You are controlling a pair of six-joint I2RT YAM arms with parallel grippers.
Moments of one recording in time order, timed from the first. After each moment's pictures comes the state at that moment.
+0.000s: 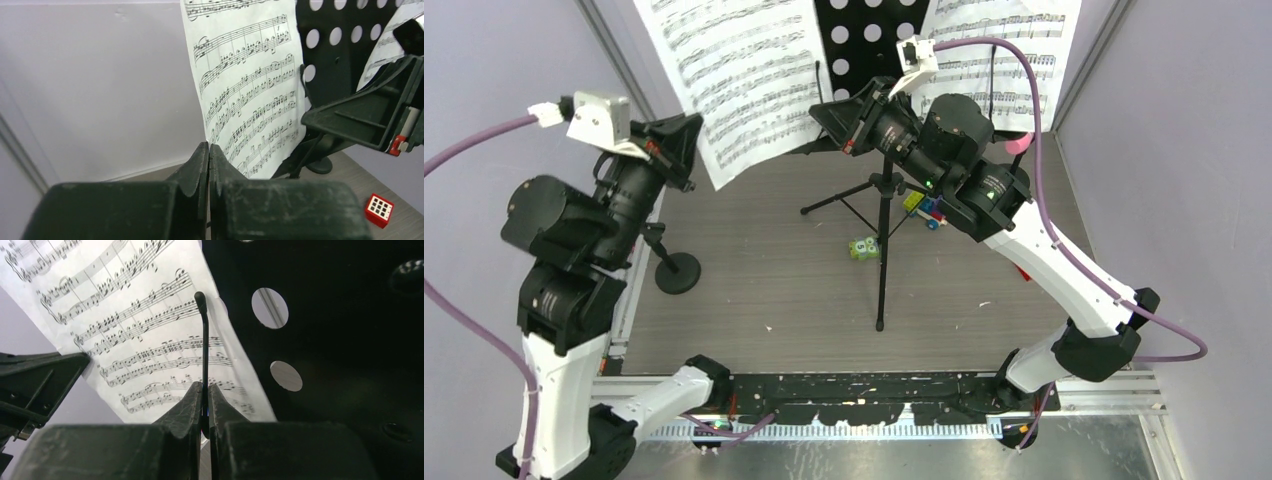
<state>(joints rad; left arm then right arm) -0.46 0.97 1.77 -0.50 -0.05 0.00 0.87 1.48 1.85 -0.18 0.06 0.55</state>
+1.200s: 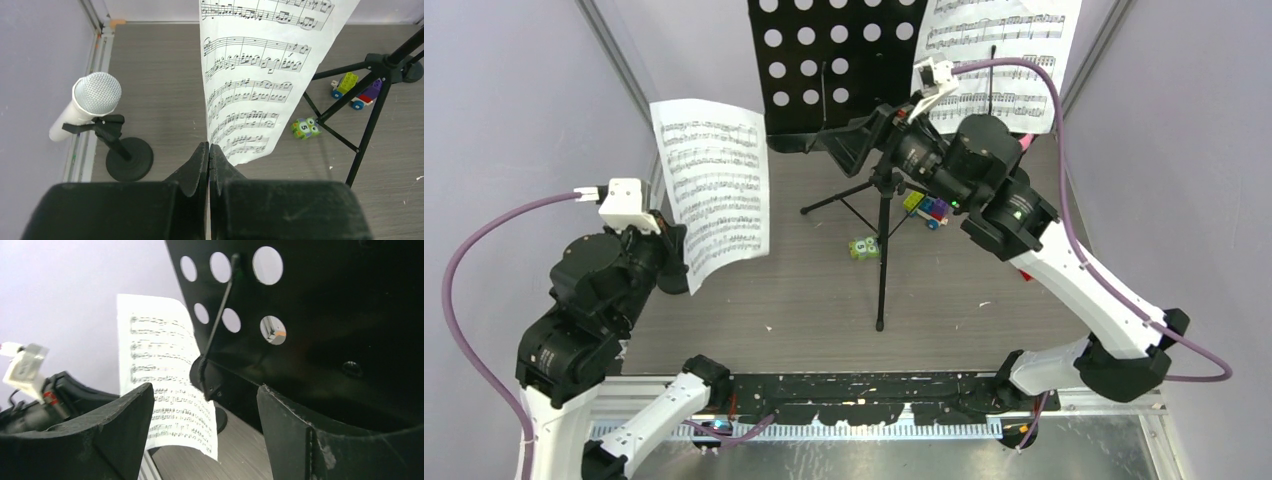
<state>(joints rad) -0.46 0.70 1.47 -1.01 -0.36 -0.16 0.87 1.36 1.71 -0.18 0.04 0.44</state>
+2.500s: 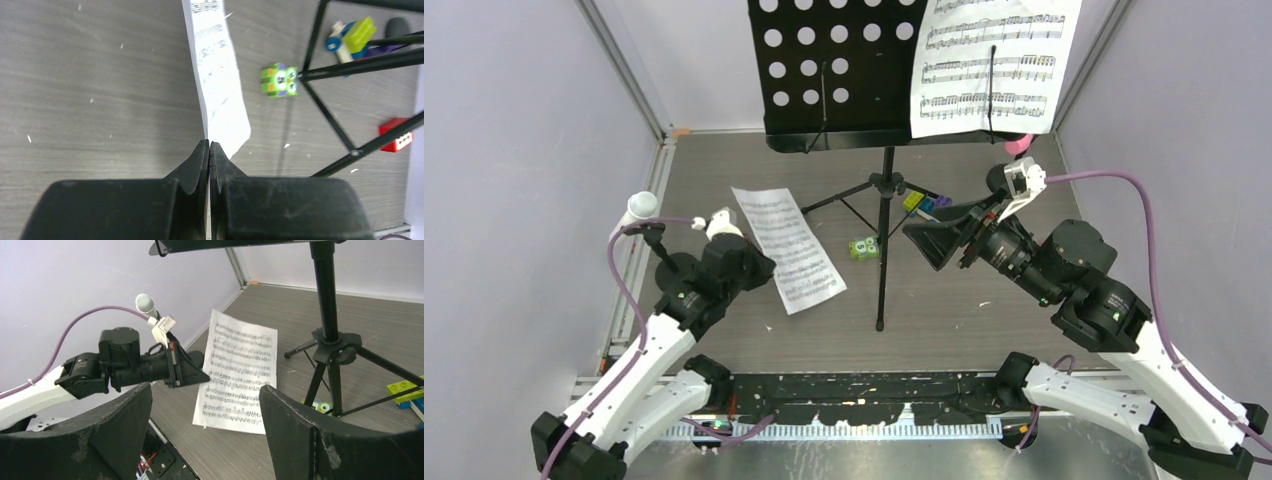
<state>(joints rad) -0.49 0.77 0.71 -0.50 -0.20 -0.76 0.87 0.74 1.17 -0.36 0.07 0.44</state>
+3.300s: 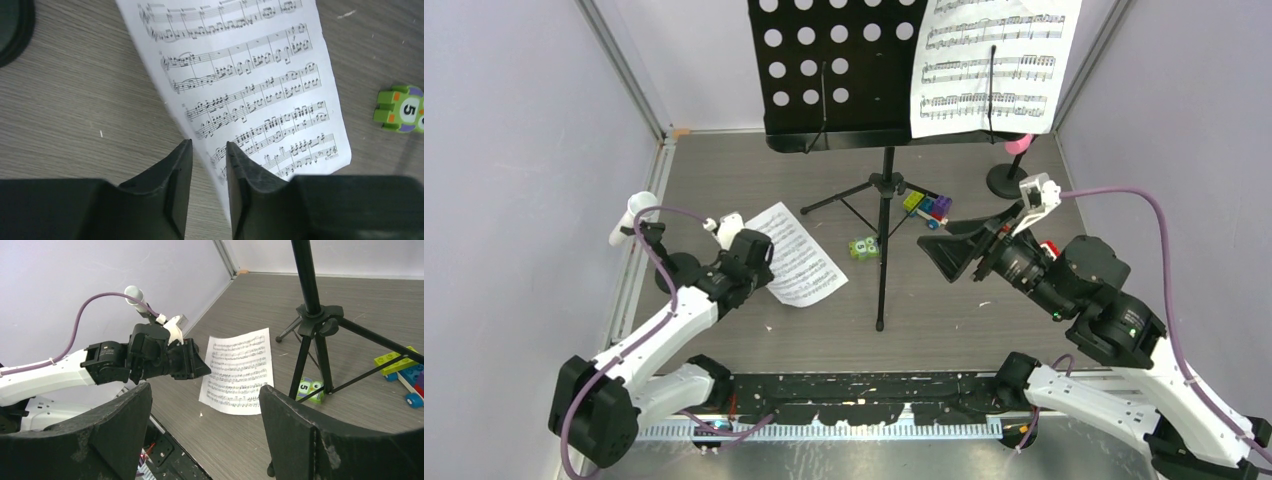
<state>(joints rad) -0.50 1.03 0.64 -0.49 -0.43 -0.76 0.87 0.66 1.11 -0.45 0.11 0.48</state>
